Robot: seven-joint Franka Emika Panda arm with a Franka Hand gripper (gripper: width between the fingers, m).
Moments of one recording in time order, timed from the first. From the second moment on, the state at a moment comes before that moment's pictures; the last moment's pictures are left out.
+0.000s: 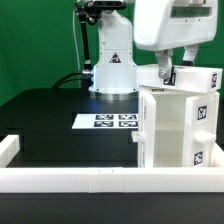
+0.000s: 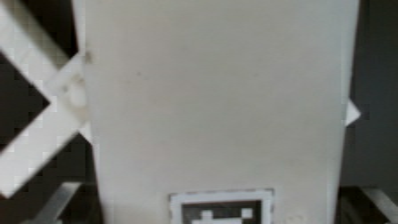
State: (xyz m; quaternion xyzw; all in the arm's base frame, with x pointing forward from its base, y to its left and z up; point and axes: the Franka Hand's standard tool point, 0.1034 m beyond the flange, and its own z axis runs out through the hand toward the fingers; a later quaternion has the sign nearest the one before) arm 0.588 0.099 0.157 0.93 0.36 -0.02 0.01
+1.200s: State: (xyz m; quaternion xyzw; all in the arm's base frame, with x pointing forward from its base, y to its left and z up) arm 0.585 0.100 0.156 0.96 -0.28 0.04 -0.04
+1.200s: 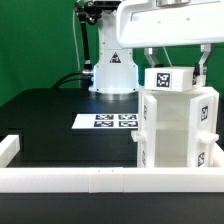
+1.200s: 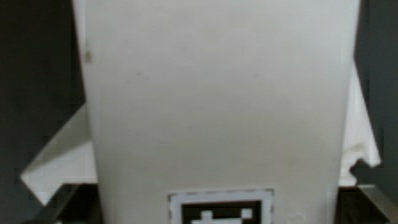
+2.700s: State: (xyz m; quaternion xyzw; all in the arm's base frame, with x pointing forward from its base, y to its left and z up) arm 0.584 0.105 0.168 0.79 -0.60 -0.04 -0.09
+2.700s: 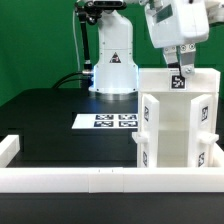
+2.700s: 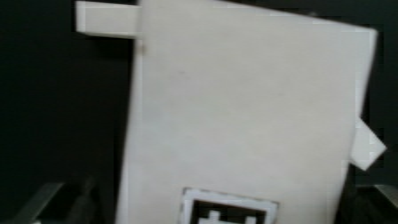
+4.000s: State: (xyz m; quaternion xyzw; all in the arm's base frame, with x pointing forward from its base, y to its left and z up) arm 0.588 0.111 0.172 0.99 0.09 0.01 -0.05
